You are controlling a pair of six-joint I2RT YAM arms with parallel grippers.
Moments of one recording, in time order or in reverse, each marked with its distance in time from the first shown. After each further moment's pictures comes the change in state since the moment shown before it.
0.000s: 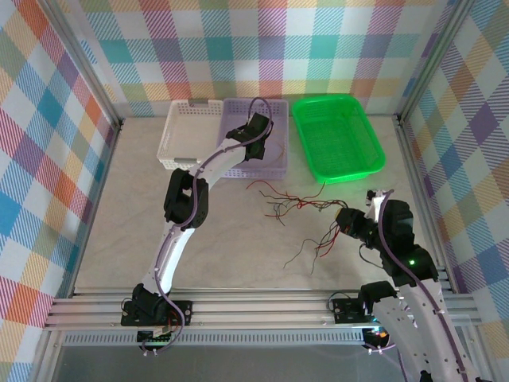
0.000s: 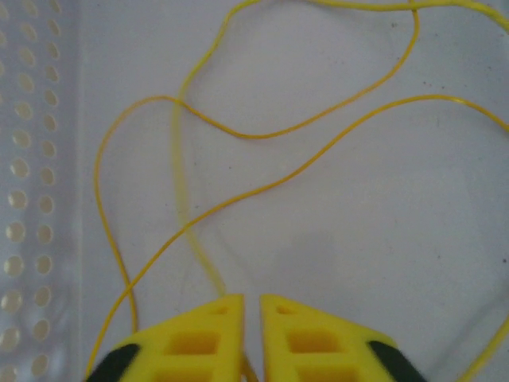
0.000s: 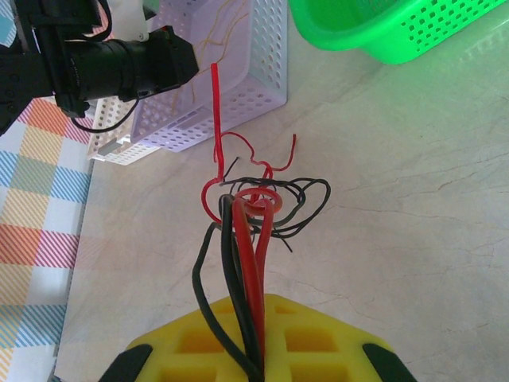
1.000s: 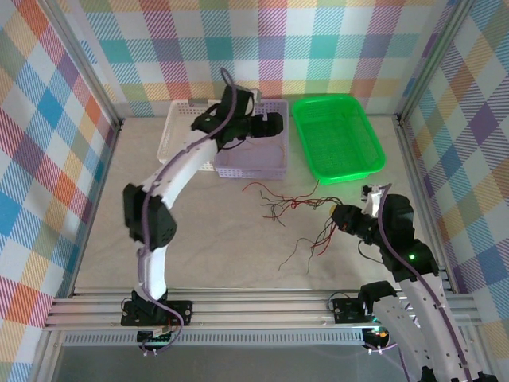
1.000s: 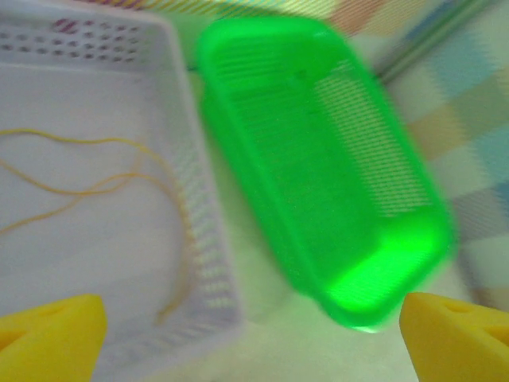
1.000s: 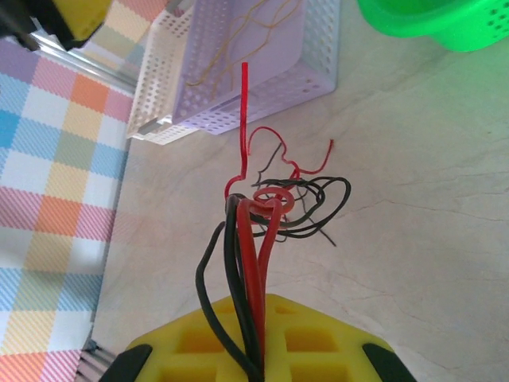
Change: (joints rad) left arm 0.009 -0.515 -0.246 0.108 0.554 -0.265; right arm 0.011 0.052 0.041 0.037 -0.112 -0.001
